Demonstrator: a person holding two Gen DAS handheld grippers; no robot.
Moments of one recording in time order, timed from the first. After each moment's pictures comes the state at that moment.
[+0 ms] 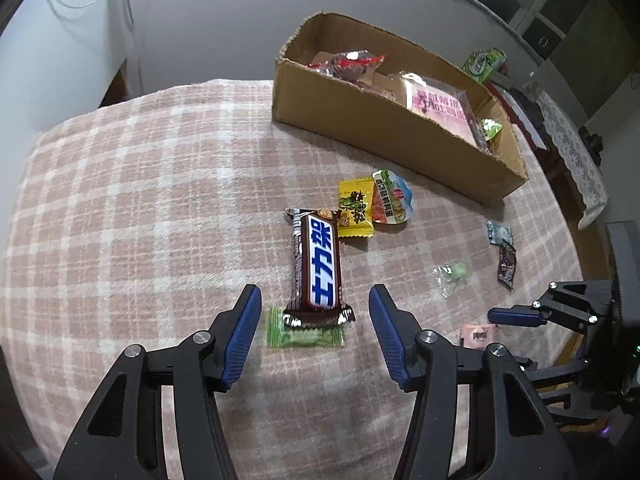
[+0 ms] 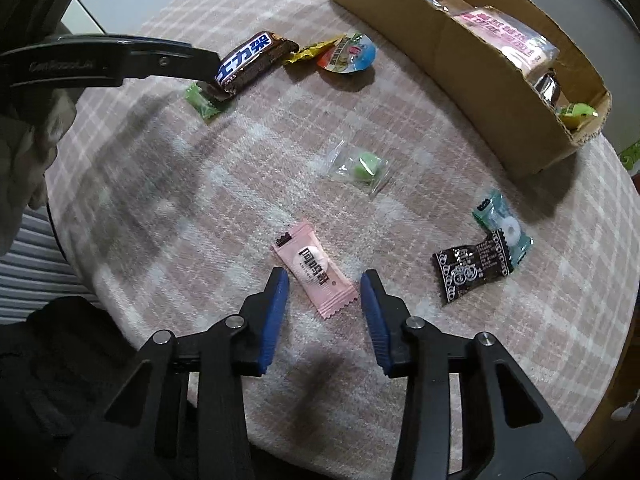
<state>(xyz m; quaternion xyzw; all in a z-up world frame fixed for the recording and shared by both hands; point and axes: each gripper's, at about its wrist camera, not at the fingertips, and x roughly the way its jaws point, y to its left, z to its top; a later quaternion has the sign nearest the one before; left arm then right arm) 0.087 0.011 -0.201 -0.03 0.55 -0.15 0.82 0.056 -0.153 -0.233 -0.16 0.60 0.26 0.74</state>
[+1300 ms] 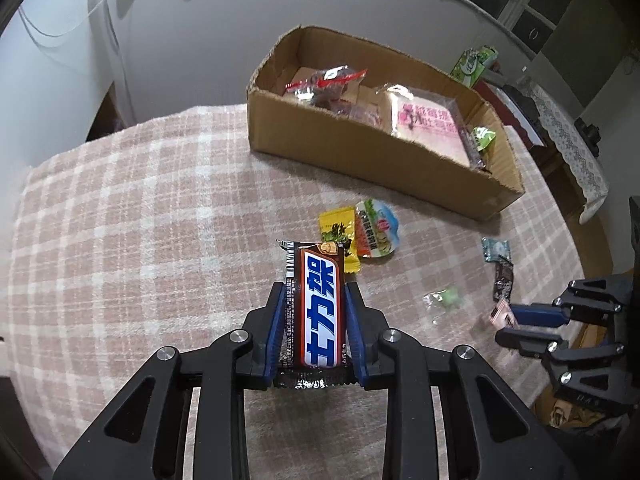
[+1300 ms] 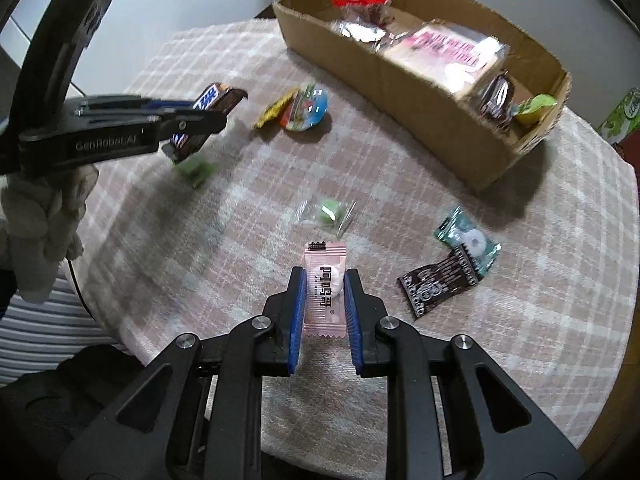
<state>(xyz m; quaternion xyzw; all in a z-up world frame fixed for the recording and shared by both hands) 0.099 0.004 -0.186 -0.01 0.53 -0.16 0.83 0.071 -0.184 -0.201 -0.07 0.58 0.23 0.78</state>
